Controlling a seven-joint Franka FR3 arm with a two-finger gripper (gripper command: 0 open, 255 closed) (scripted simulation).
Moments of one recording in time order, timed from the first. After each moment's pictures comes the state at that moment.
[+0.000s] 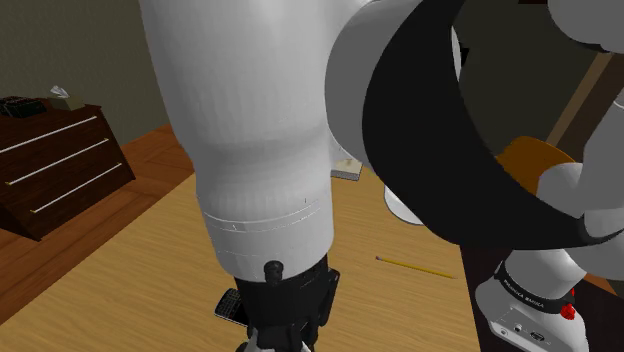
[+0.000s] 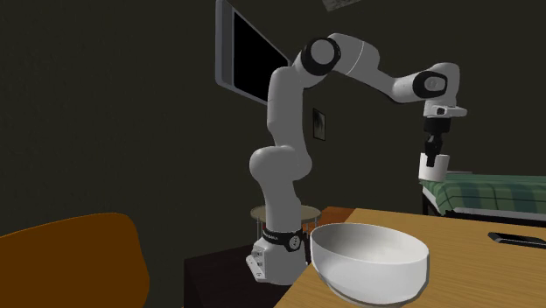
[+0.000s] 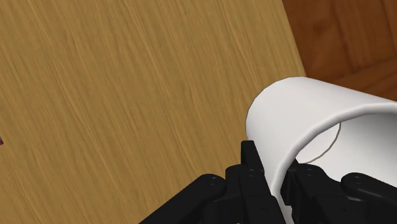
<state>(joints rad) 0.39 0.03 0.78 -1.87 0.15 1.87 0.95</state>
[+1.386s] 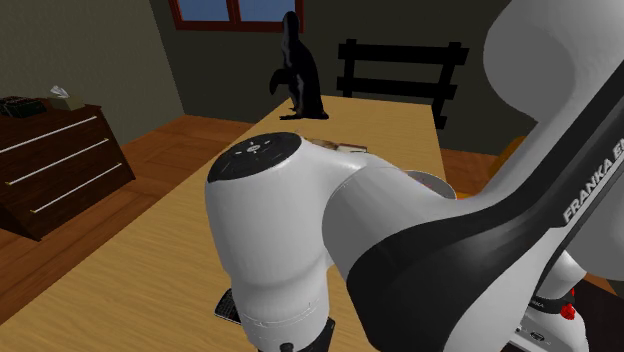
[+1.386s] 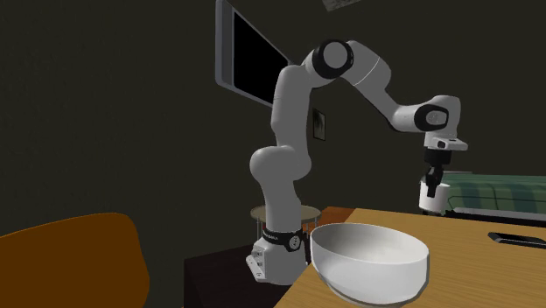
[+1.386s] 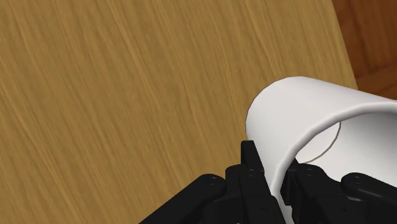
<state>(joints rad) 0.42 0.14 0.77 -2.06 0.08 2.14 0.97</state>
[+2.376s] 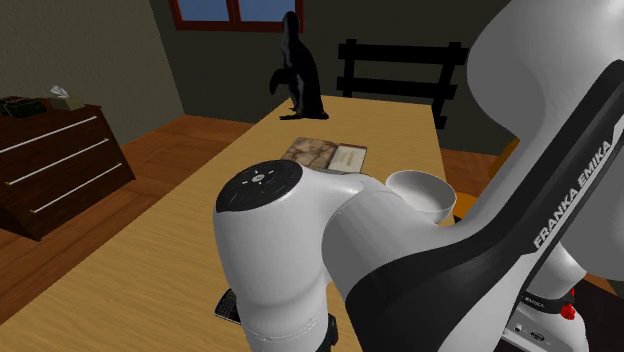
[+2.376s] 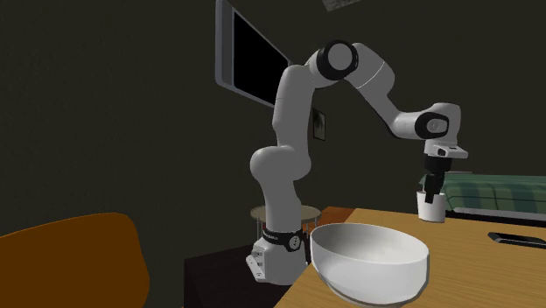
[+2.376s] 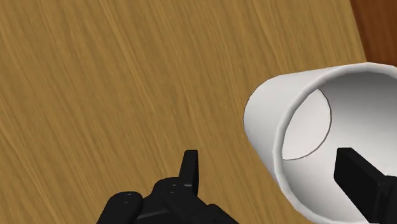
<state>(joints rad) 0.43 0.19 0.77 -2.09 0.05 2.20 0.98</state>
